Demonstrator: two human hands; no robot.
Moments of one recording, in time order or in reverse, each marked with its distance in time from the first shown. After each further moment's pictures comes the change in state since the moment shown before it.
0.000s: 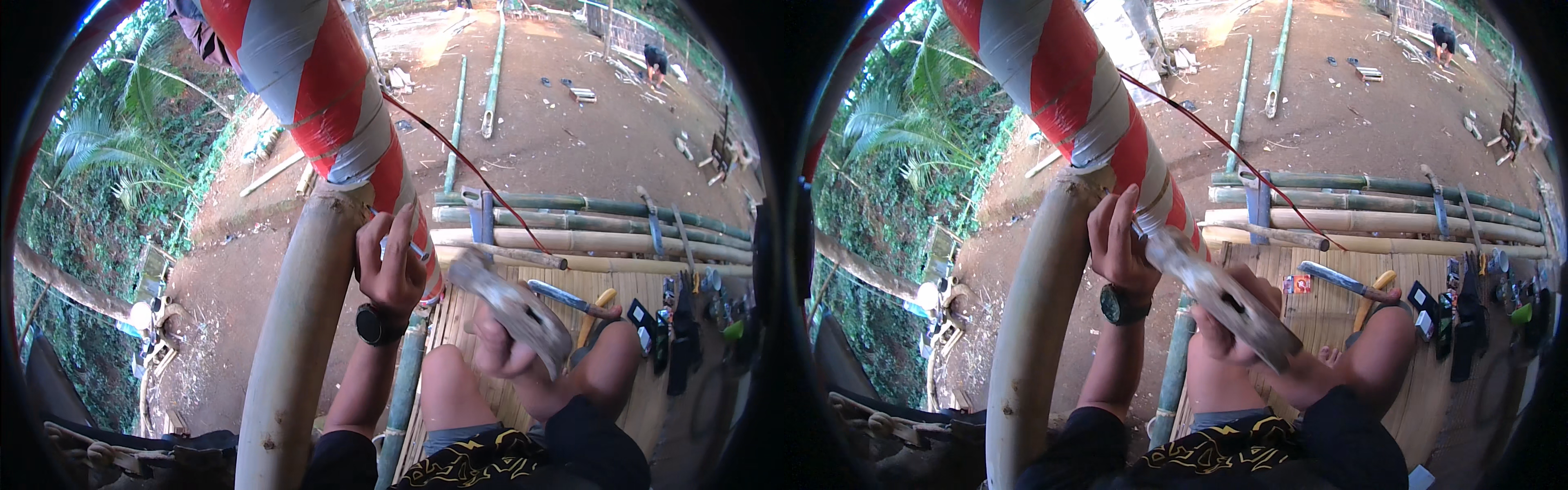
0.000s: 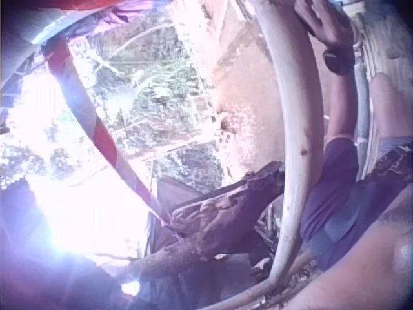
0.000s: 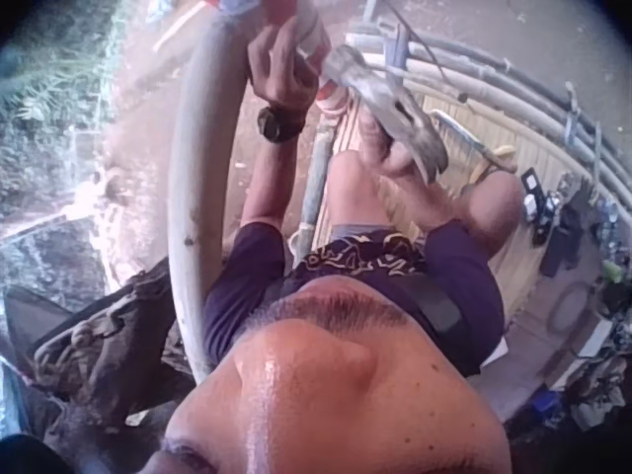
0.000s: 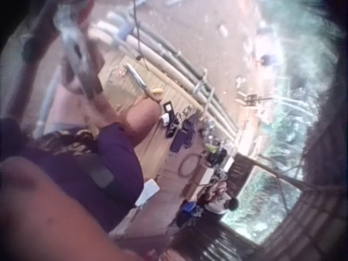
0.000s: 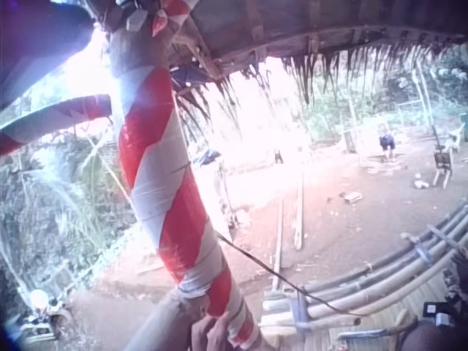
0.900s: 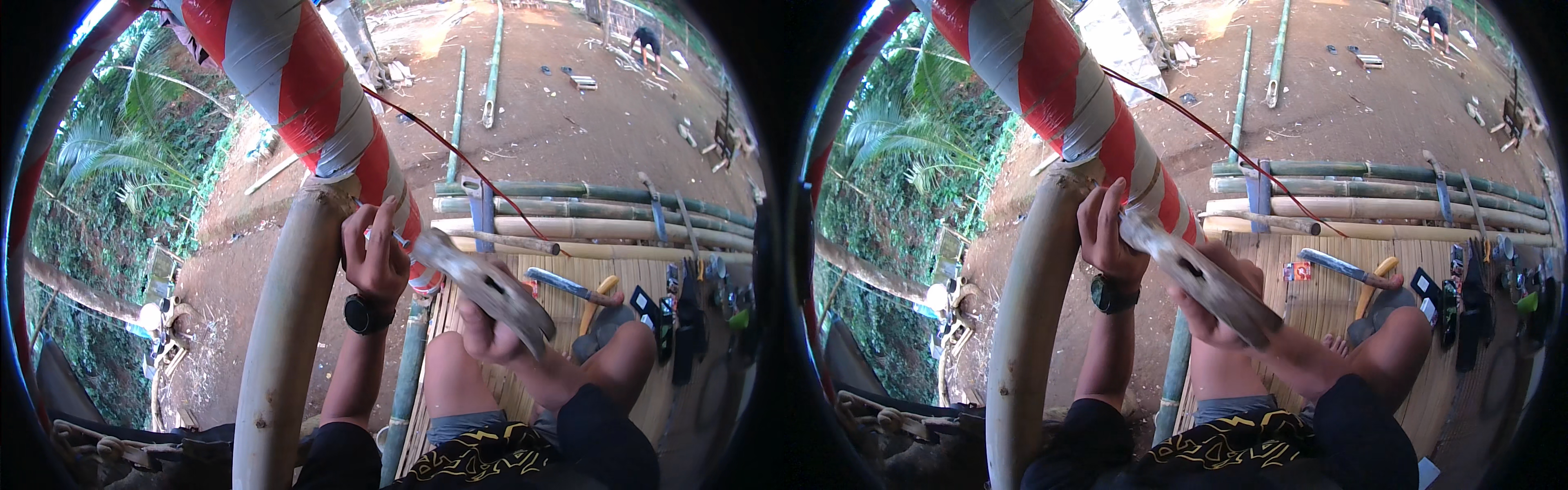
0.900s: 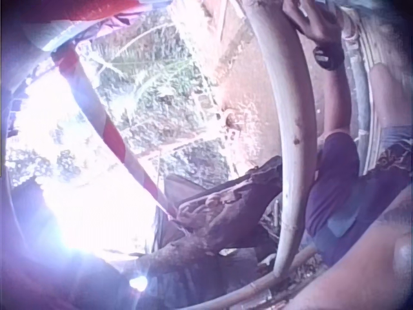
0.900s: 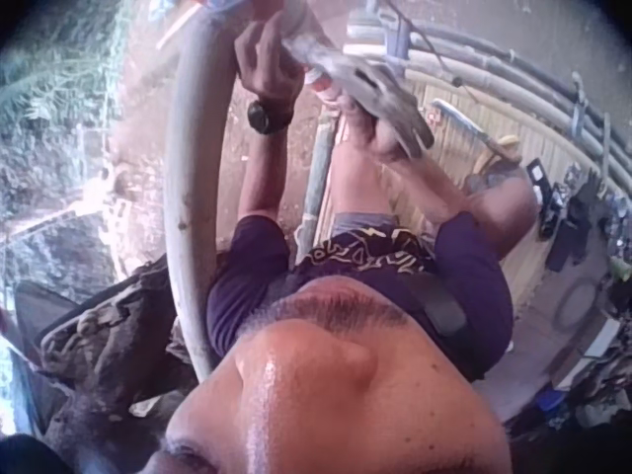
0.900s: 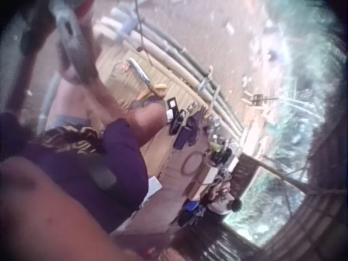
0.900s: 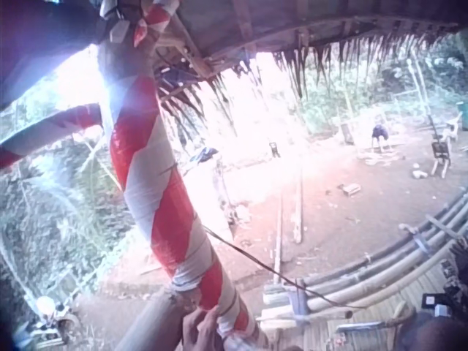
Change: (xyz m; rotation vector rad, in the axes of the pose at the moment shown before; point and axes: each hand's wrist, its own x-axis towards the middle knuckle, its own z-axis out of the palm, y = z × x) left_hand -0.001 -0.001 -0.006 0.047 -0.089 0.027; right_hand 0.029 -0.018 -0.008 -0.072 -0.119 -0.172
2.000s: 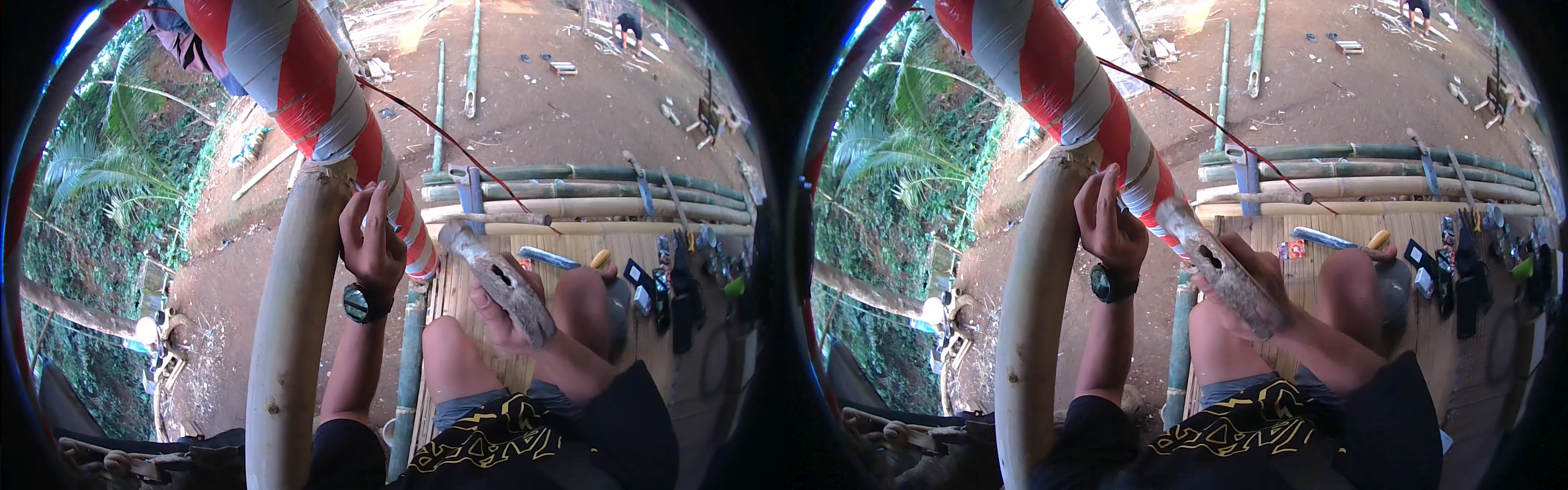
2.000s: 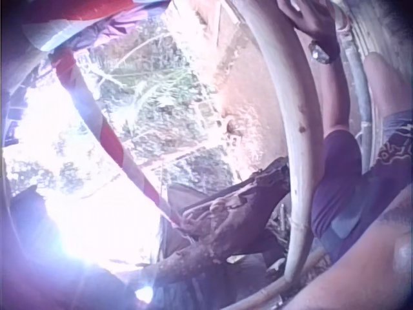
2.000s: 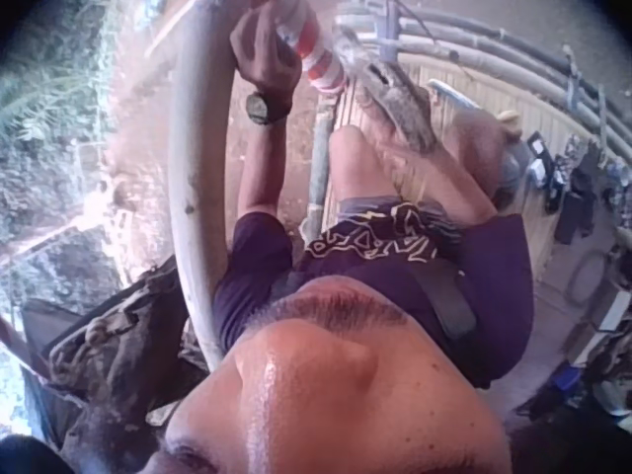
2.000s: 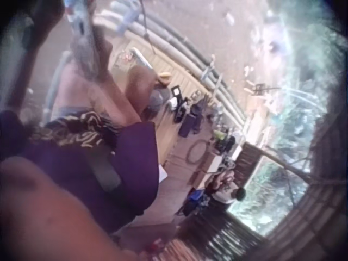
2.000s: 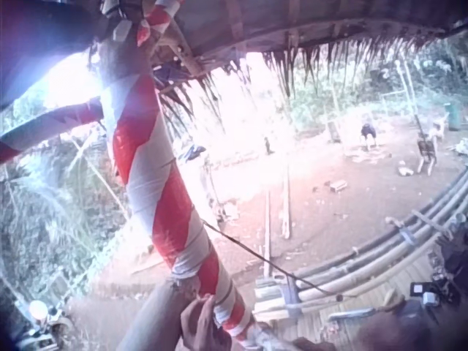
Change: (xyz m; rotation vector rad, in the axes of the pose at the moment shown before) left_hand -0.005 -0.001 -0.016 -0.030 0.033 0.023; right_hand -0.015 -0.036 -0.018 0.086 -0.155 0.405
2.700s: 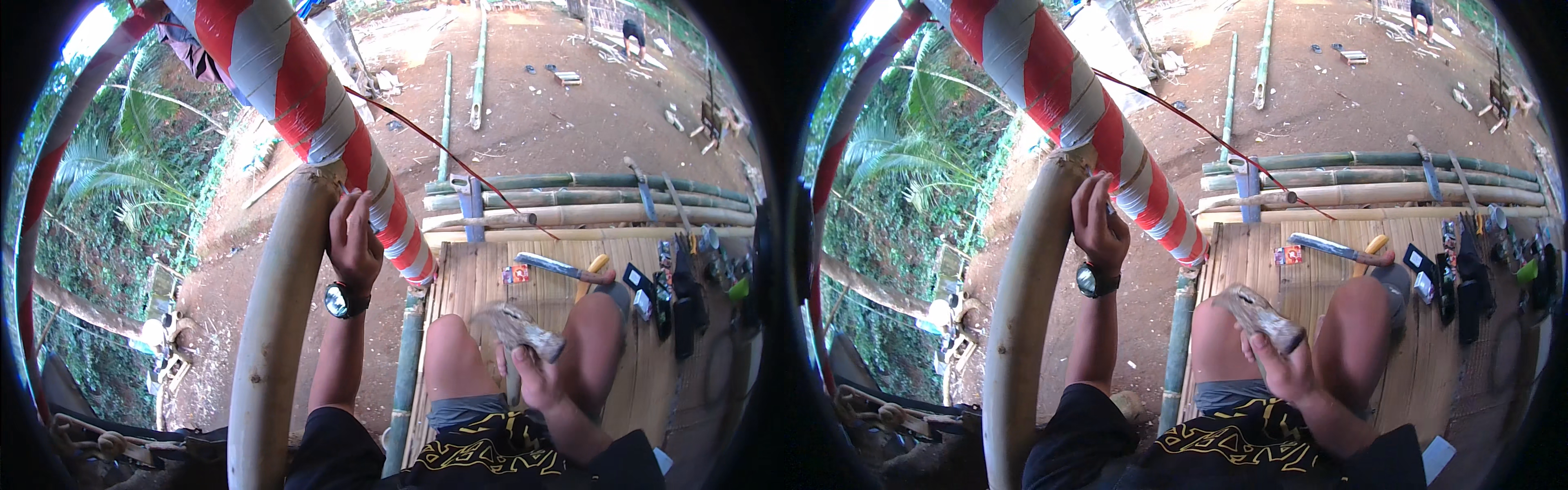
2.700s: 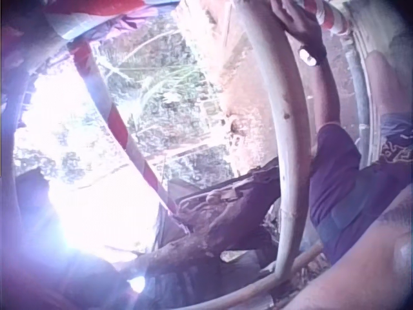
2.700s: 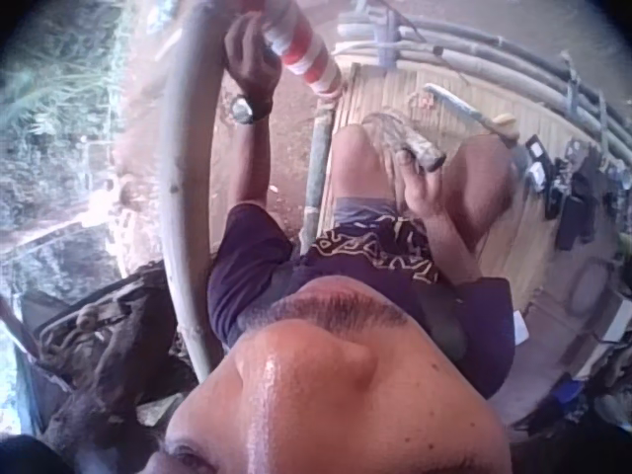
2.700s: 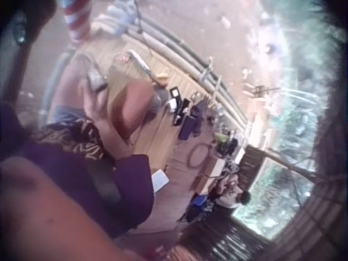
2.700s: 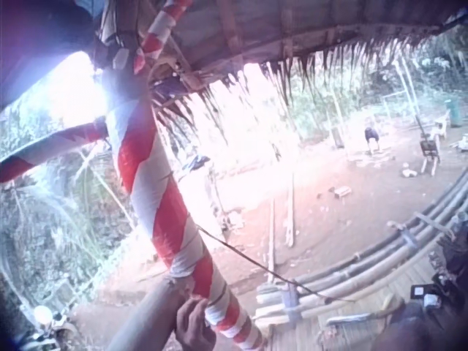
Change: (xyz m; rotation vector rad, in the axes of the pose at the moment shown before) left_hand -0.006 0.000 -0.004 0.010 -0.066 0.056; right_hand -0.121 -0.022 -0.032 0.592 0.124 0.490
